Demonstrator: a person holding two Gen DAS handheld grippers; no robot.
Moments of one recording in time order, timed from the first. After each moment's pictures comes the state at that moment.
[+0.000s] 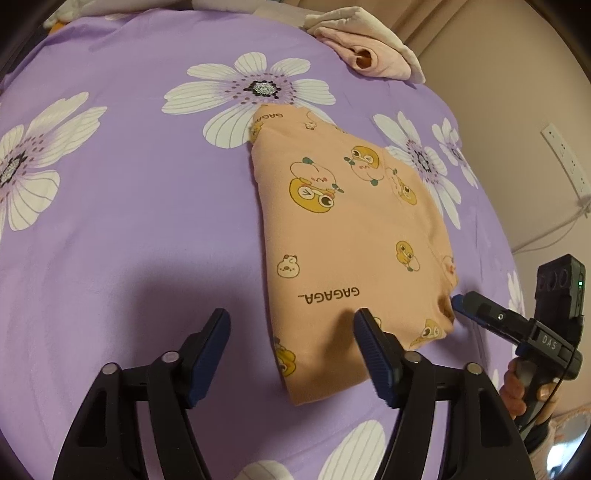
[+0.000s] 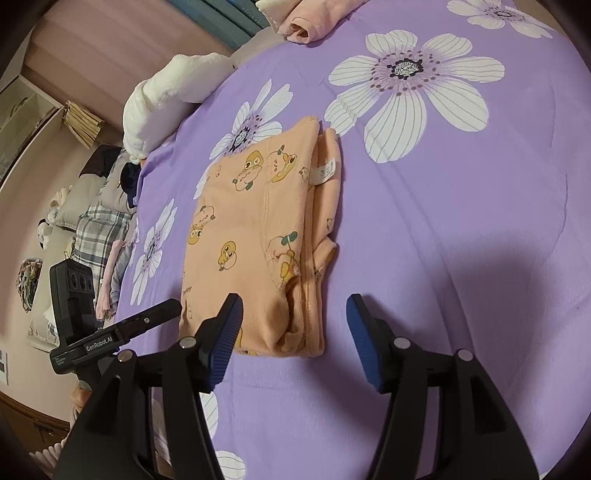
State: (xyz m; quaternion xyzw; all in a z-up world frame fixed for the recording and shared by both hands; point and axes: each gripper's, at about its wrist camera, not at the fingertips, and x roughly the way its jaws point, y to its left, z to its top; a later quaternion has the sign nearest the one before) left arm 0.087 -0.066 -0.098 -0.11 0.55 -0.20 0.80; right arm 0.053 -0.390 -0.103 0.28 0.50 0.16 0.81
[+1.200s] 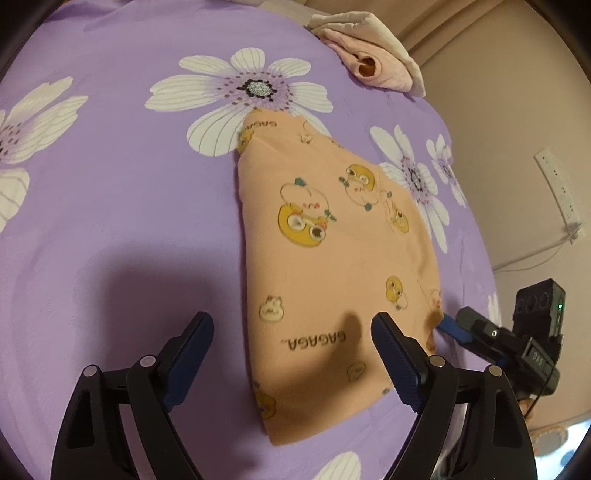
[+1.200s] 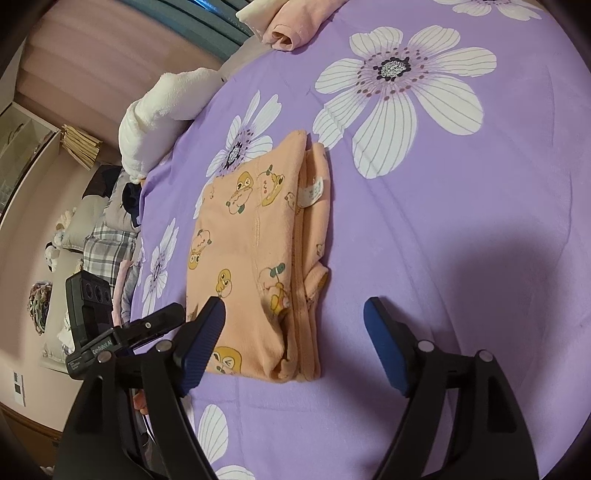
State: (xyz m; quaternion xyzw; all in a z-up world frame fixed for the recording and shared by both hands) left arm 0.116 -0.070 -0.102 -0.16 0.55 -0.22 0.79; right arm 0.064 -0.408 -0.105 0.32 0.49 0.15 0.79
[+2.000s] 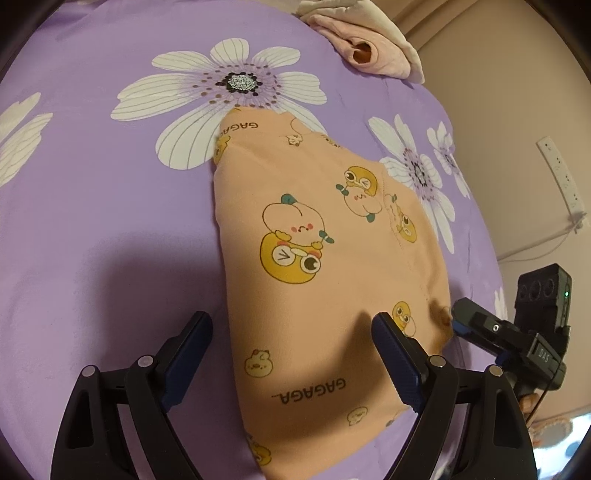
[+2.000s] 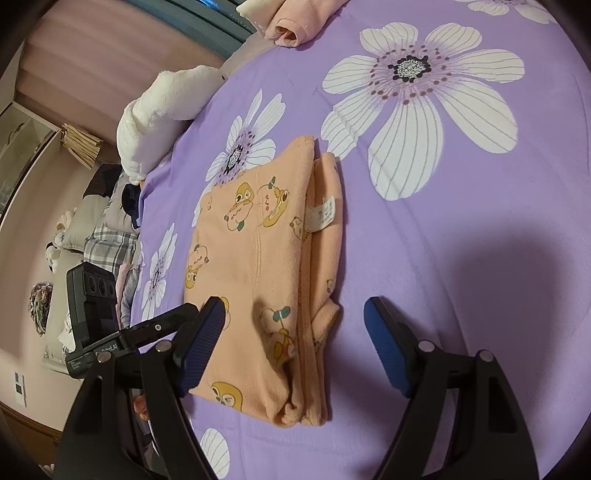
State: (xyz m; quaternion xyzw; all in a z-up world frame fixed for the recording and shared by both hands) left arm 0.137 -0.084 -0.111 -0.14 0.57 -0.24 0.78; right arm 0.091 -0.400 -0.113 0.32 0.49 0.16 0.79
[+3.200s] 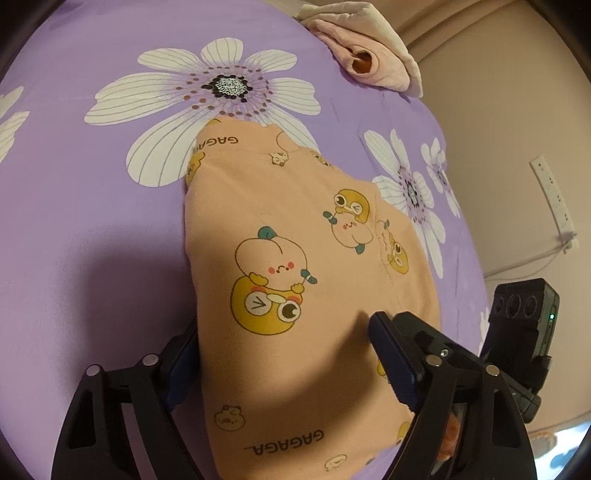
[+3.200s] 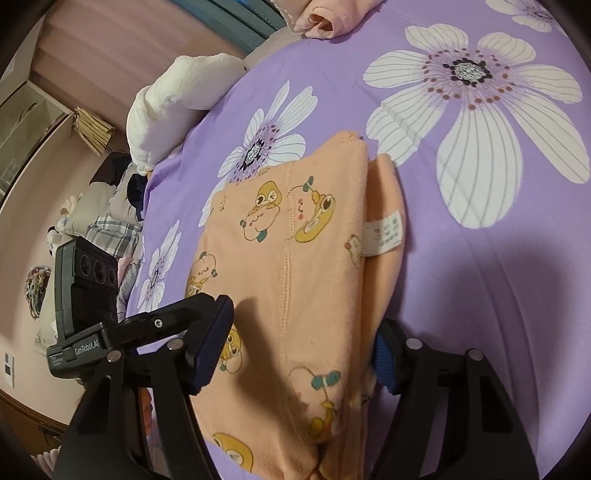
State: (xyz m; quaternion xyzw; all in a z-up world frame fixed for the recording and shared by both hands) left arm 0.157 -0.095 -0.116 -0.19 0.56 -0.25 0.77; right arm 0.132 -0.363 -0.127 0.29 0.48 0.19 0.81
